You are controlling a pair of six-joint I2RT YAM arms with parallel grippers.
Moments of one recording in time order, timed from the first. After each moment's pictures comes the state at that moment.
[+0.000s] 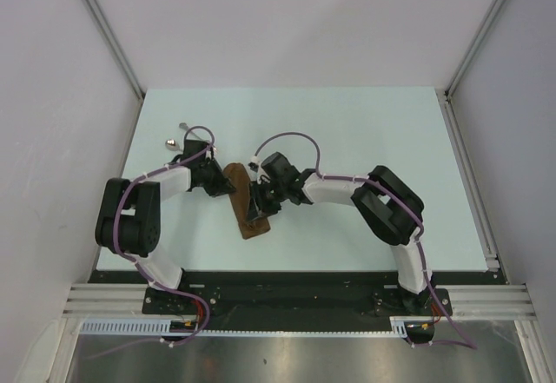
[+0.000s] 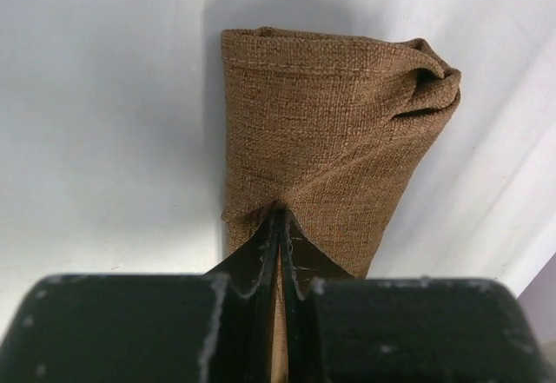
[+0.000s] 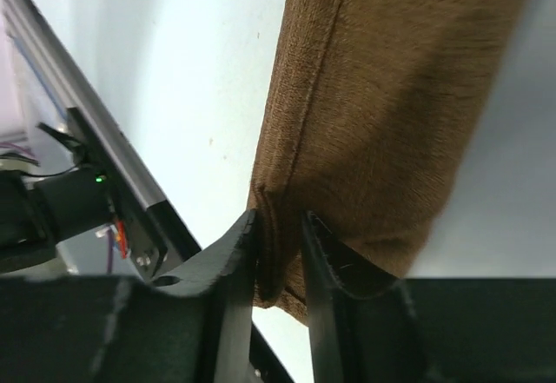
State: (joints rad) left arm -0.12 1.67 0.86 -0.23 0.28 -0.72; right arm 0.89 2.07 1.33 -0.09 -0.47 0.62
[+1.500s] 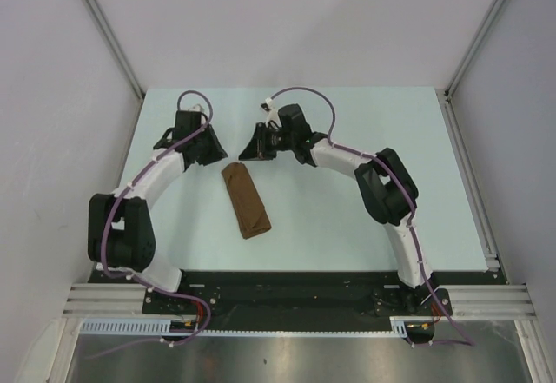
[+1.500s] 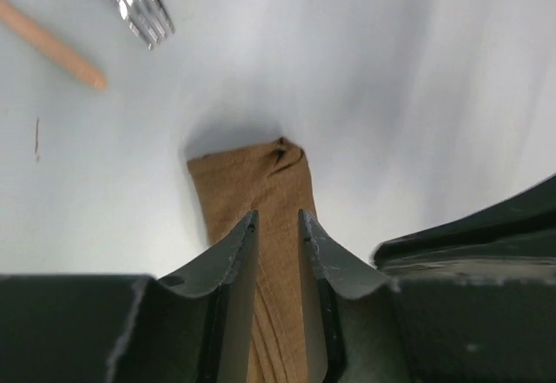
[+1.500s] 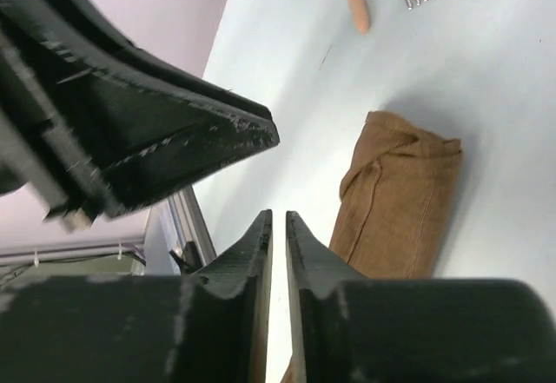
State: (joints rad) left arm -0.14 1.53 1.08 -0.37 0.13 -0.52; right arm 0.67 2.18 1.63 0.12 -0.64 0.75
